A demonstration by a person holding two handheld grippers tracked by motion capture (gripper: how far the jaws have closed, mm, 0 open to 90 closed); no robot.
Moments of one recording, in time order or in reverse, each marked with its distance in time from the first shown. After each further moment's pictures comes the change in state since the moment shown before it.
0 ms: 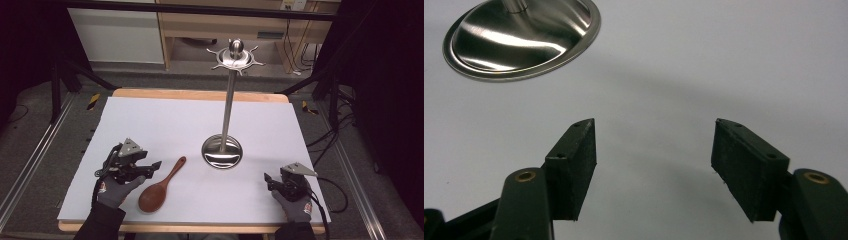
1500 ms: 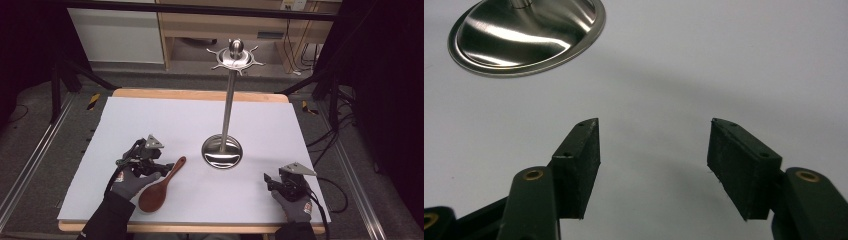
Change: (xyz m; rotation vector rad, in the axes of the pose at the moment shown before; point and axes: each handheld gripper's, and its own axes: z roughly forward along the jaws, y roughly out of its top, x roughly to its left) left arm -0.018 0.022 0.036 0.188 -0.049 0.077; right arm 0.001 0.000 0.001 0.013 0.016 -0.005
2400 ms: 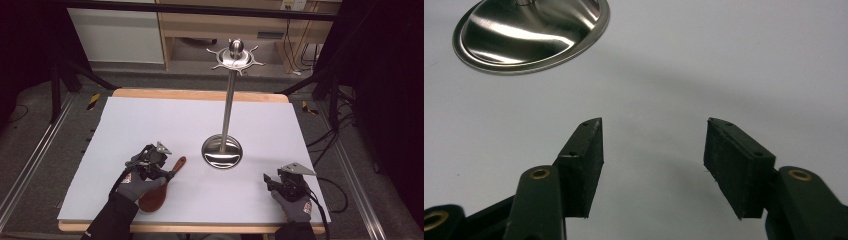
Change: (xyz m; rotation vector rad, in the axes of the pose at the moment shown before) left arm -0.008 -0.006 0.027 0.159 -0.011 0.022; right arm 0.001 0.000 0.001 0.008 0.015 0.000
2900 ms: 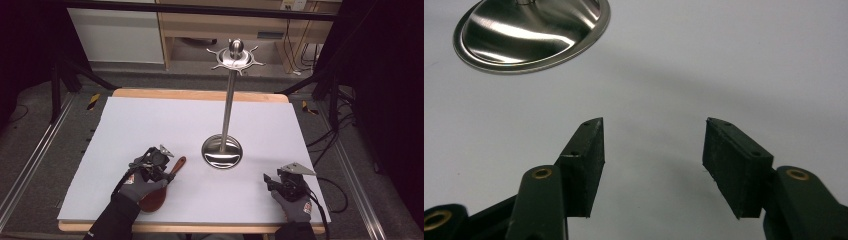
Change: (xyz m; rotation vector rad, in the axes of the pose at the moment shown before) left arm -0.003 -0.002 0.012 0.056 -0.004 -0.007; right arm 0.000 0.000 0.000 0.003 0.000 -0.002
